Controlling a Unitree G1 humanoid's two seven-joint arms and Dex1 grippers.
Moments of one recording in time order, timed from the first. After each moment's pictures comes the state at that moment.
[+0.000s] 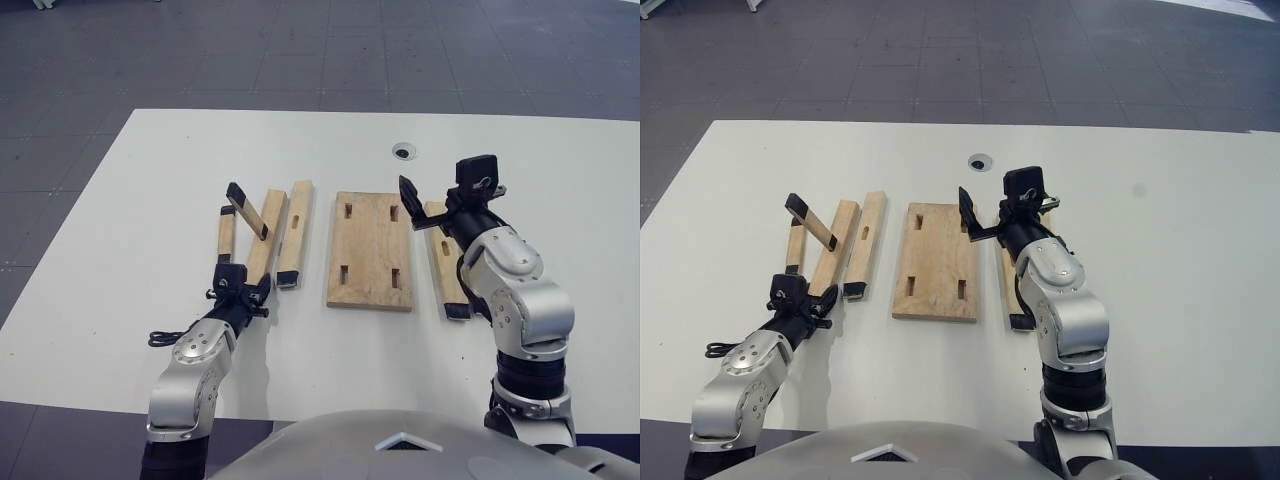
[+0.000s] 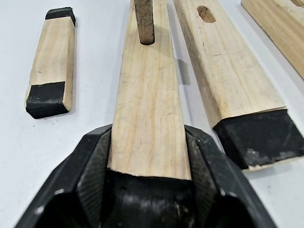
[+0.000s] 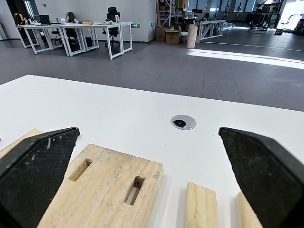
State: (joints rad) left arm 0.35 0.27 0.04 -0.42 -0.21 0.63 -0.13; right arm -0.19 -0.11 0.04 -0.48 0.16 0.78 0.12
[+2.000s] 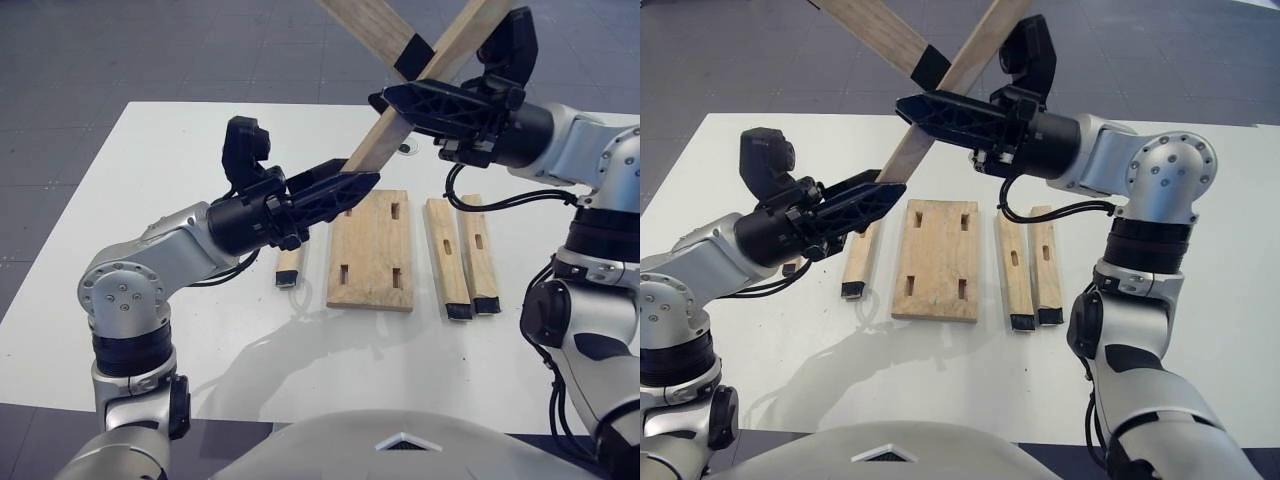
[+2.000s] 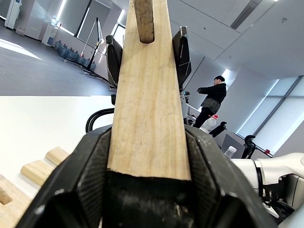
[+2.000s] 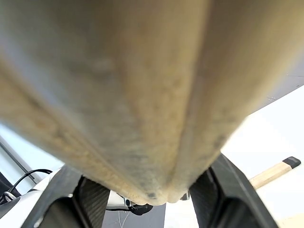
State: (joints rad) left arm -0.29 0.48 0.15 -0.46 -1.48 0.95 -0.38; right arm -0.85 -0.34 -0.25 0.11 1.23 1.40 0.78
